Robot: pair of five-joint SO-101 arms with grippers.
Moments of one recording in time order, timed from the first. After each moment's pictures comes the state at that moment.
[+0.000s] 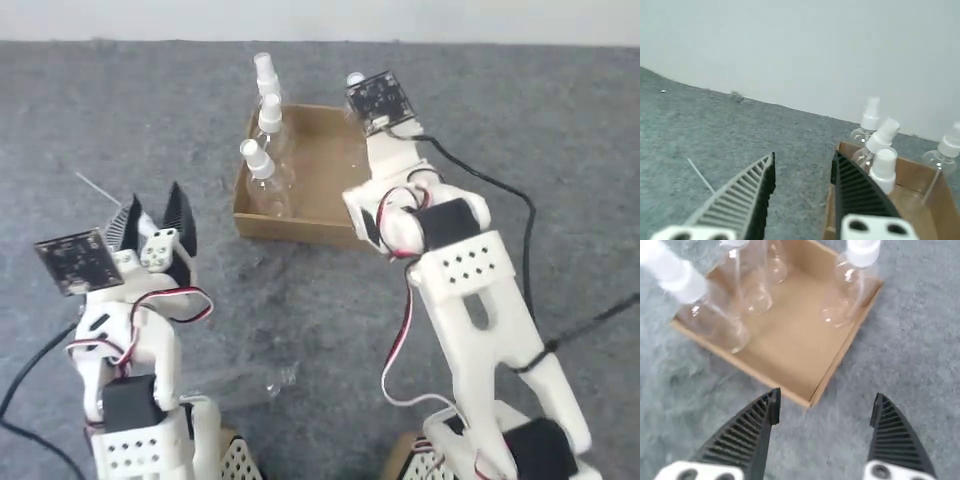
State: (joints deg) left arm -14.7 -88.0 73.8 41.3 13.9; right arm -25.5 -23.1 19.6 62.4 5.4
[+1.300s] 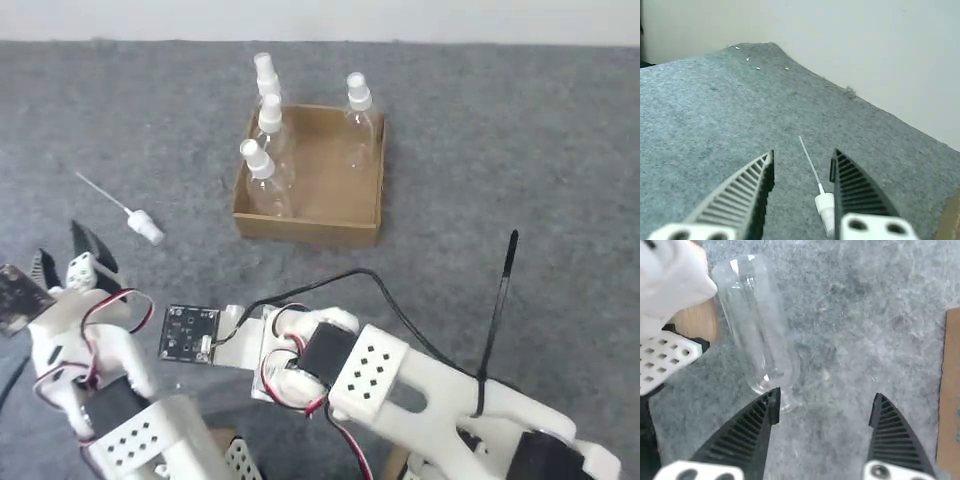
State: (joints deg) left arm -40.4 -88.0 83.6 35.1 17.1; right arm -66.6 -27.2 37.5 63.4 21.7
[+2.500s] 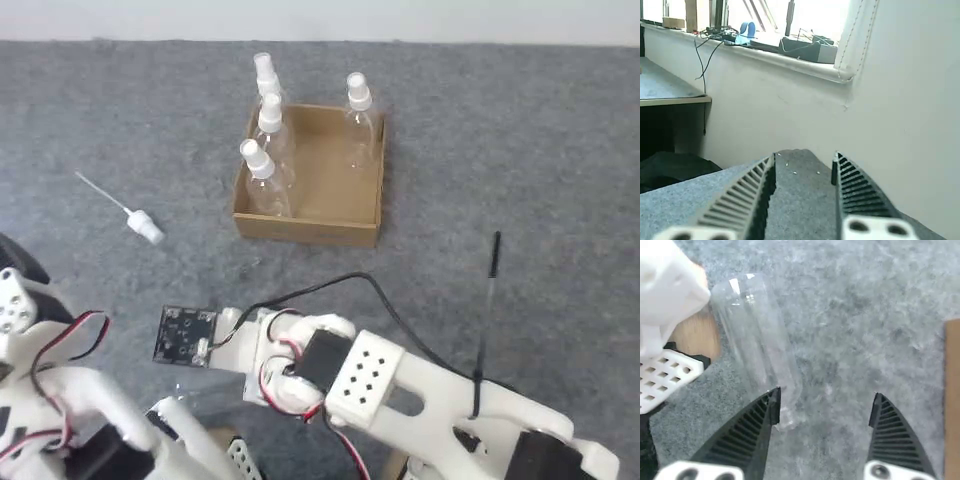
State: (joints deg) left arm -51.8 -88.6 49.4 51.6 14.6; right arm -68.4 -25.7 40.0 58.1 19.8
